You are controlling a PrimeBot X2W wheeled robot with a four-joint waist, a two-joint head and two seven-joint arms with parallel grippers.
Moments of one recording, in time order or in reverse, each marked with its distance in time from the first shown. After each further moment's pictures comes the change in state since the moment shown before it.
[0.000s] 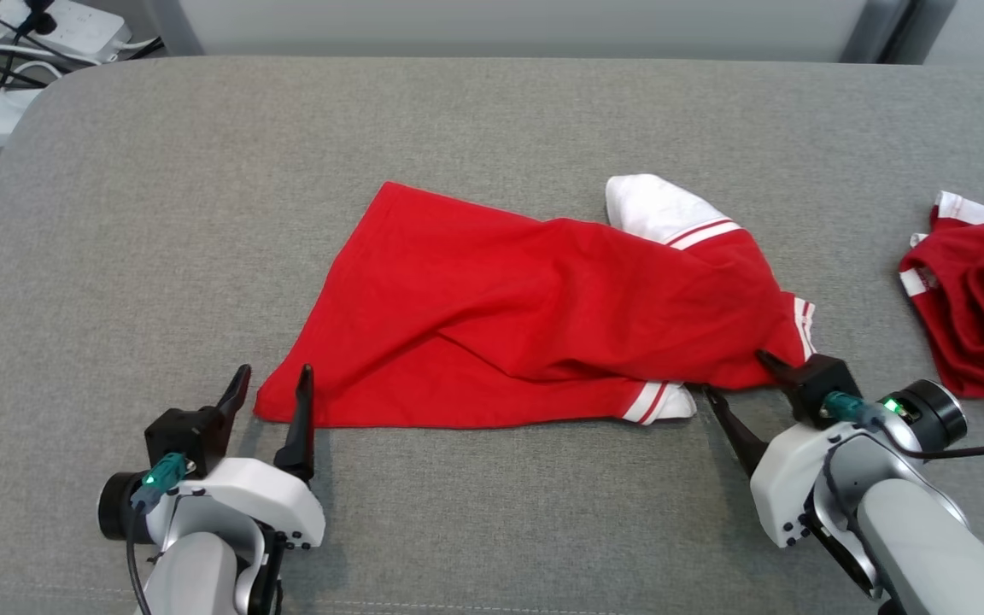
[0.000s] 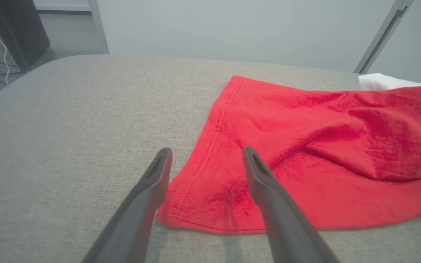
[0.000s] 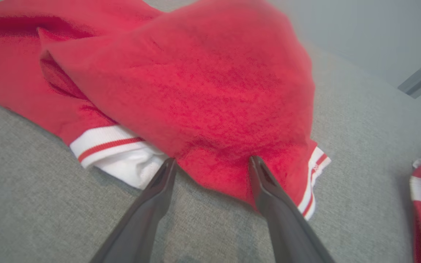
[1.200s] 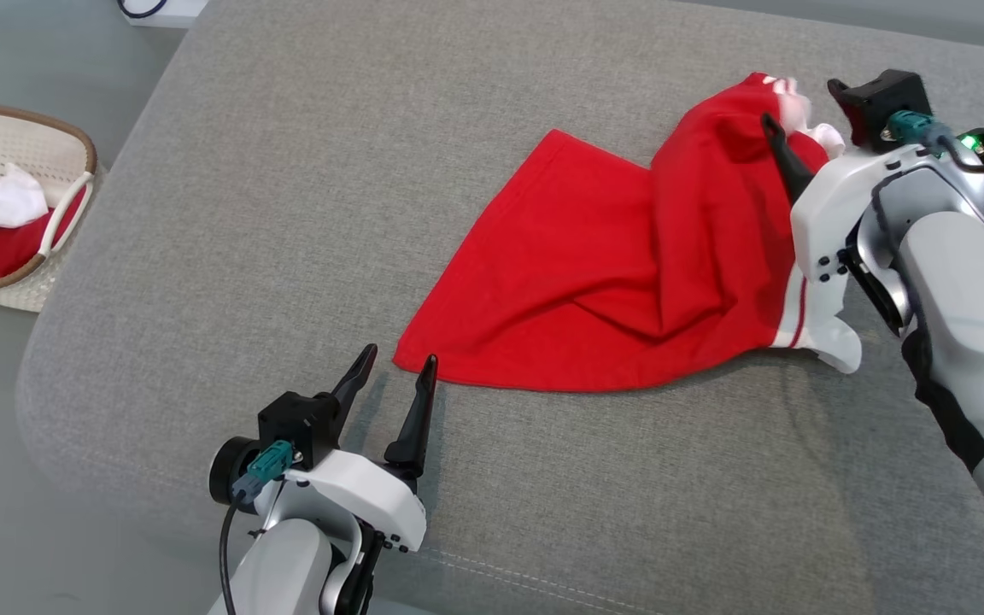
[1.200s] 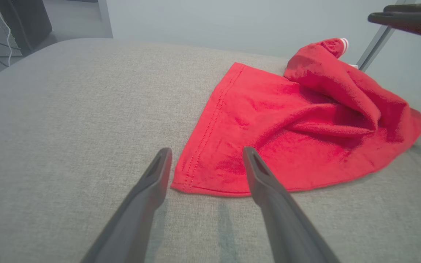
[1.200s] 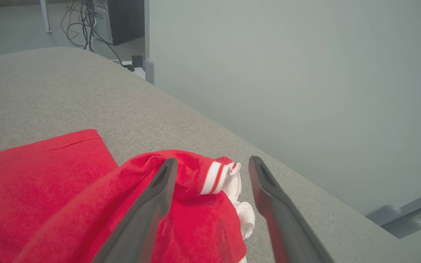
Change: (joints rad) left arm -0.020 -0.004 -0.331 -0.109 -0.180 0.035 0.000; right arm -0.603 0.043 0.048 0.475 -0.023 0.000 -0.076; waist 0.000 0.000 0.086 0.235
